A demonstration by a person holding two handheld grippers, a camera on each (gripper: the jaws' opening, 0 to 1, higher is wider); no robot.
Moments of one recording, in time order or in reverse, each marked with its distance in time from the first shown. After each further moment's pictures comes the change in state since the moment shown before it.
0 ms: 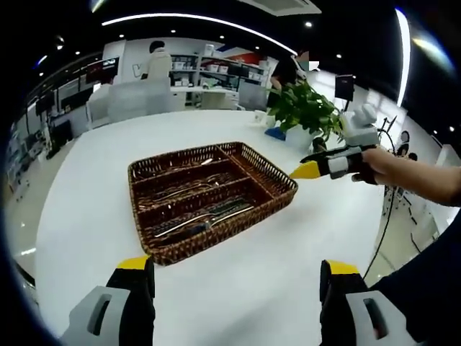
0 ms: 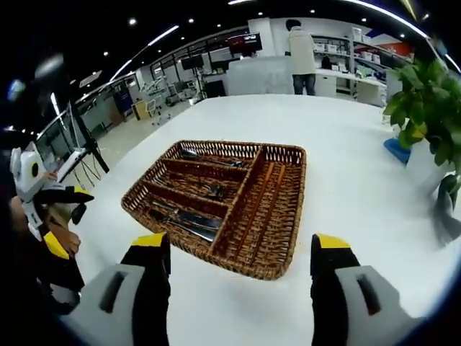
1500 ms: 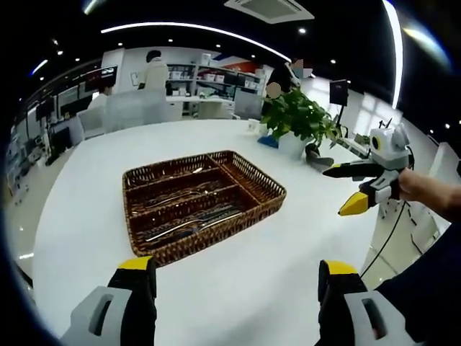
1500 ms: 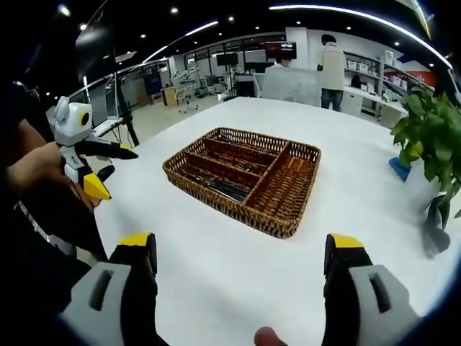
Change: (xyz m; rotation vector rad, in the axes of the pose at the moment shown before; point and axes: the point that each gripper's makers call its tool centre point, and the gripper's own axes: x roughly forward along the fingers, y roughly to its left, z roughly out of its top) left arm -0.008 -0.026 0.002 0.016 -0.066 -0.015; right arm -0.071 0.028 -0.038 -0.173 -0.002 0.101
